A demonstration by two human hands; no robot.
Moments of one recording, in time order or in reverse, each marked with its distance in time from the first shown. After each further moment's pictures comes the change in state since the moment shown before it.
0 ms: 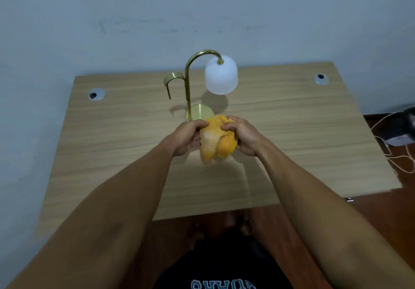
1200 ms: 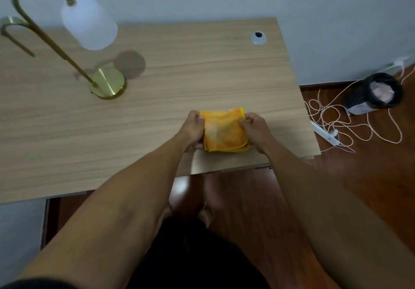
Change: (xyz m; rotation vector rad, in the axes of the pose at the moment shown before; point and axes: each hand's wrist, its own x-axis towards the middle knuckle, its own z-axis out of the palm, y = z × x) left_hand 0.078 -0.111 0.309 0.273 0.158 0.027; right_hand -0.083 0.072 -0.337 -0.584 0.484 -0.098
